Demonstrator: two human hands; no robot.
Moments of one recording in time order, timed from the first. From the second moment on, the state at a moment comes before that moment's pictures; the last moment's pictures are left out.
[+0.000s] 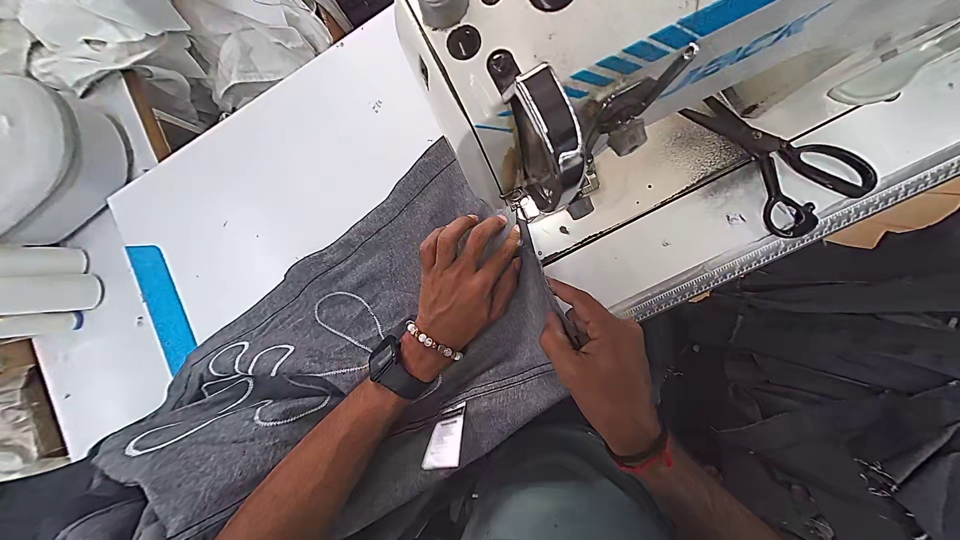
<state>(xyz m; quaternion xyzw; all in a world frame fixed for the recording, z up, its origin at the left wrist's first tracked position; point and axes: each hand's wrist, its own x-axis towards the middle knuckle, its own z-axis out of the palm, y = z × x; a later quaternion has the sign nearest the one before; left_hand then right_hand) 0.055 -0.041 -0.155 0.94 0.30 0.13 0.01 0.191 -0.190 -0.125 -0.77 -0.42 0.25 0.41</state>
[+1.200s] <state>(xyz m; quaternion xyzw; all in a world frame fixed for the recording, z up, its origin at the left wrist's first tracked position) 0.061 -0.031 -0.138 0.95 0.28 0.13 0.06 0.189 -0.263 -0.163 -0.63 -0.75 0.22 -0.01</state>
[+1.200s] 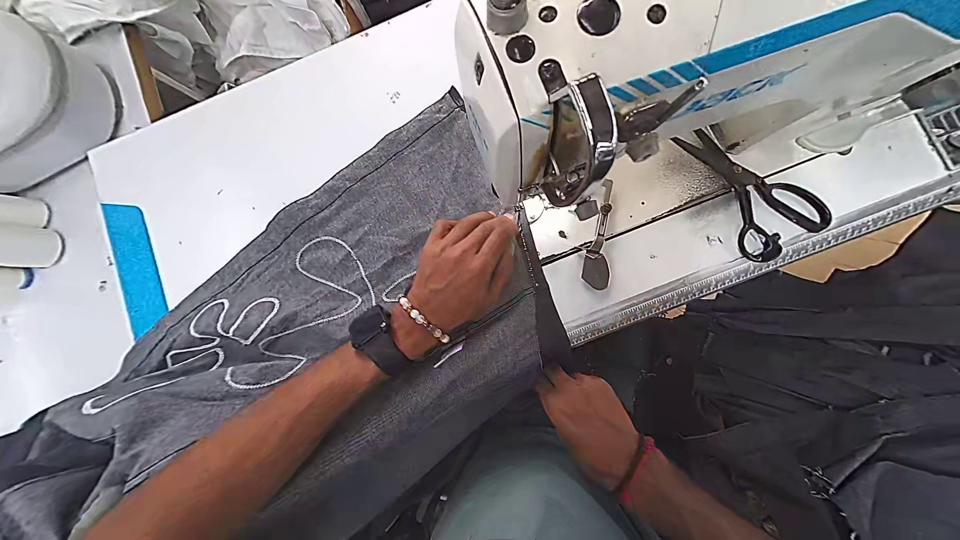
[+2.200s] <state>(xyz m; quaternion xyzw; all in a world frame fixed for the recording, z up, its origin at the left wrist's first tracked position) 0.056 -0.021 -0.150 0.95 0.27 0.16 0.03 0.217 -0.133 -0.146 -0.74 -0.65 0.01 0.18</state>
